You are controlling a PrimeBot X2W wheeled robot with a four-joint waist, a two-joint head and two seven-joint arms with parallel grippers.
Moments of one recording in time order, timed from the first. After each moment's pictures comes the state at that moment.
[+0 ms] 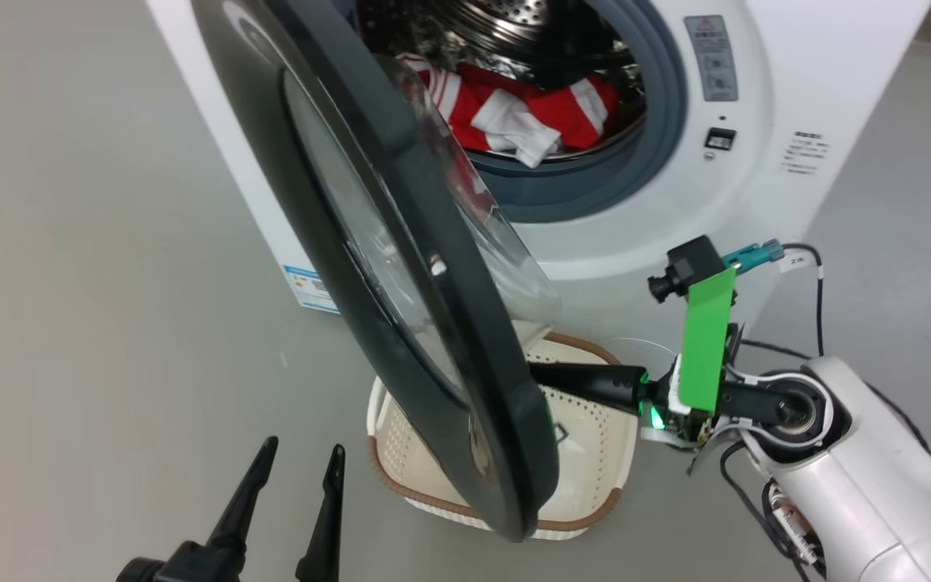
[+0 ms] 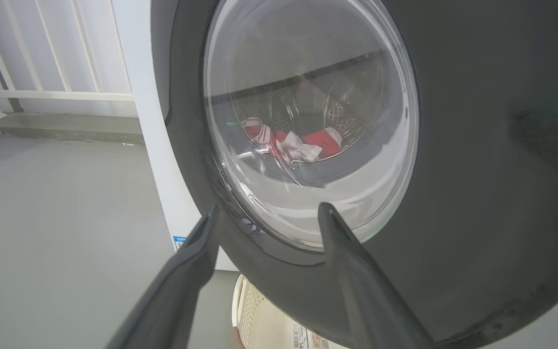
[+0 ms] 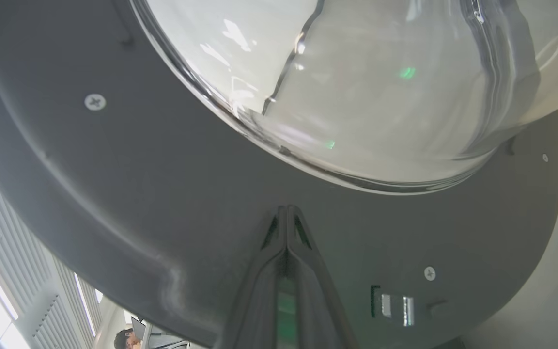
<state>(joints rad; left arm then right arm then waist) 0.01 0.04 -0.15 0.10 -0.16 -0.04 -0.25 -0.56 -0.18 0.41 0.40 1.70 0.12 0.86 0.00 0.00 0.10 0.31</state>
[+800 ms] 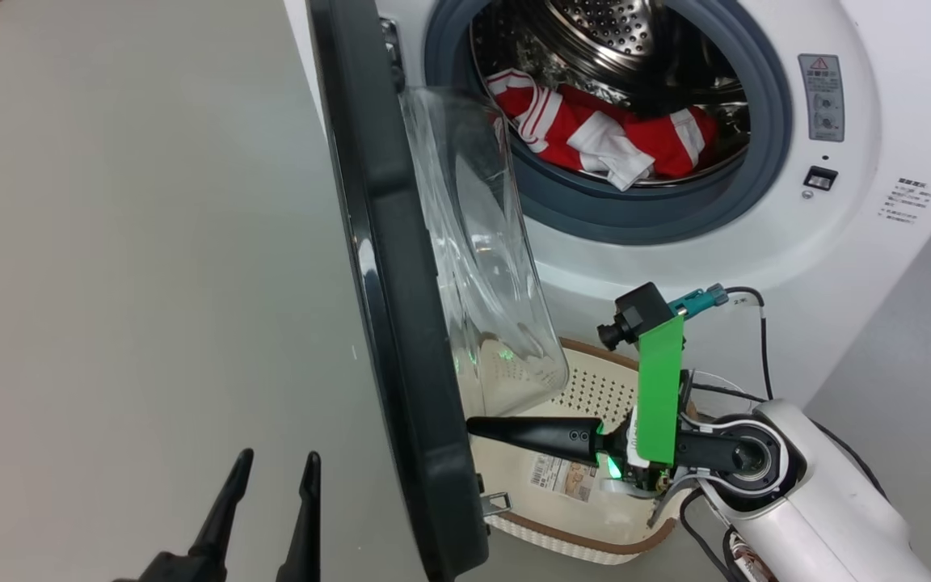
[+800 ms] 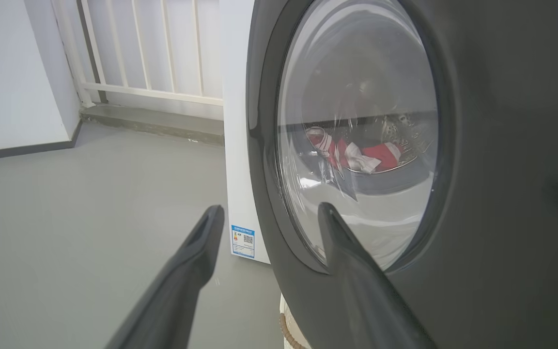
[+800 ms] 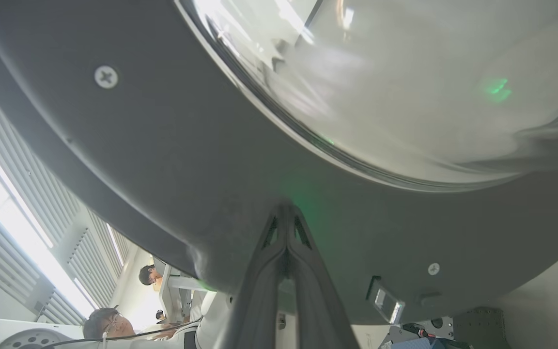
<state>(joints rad) 0.03 0.04 -0.12 0.10 -0.20 -0.01 -0.25 -0.48 -0.11 0.44 0.34 1.68 0.12 0.87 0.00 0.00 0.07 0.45</state>
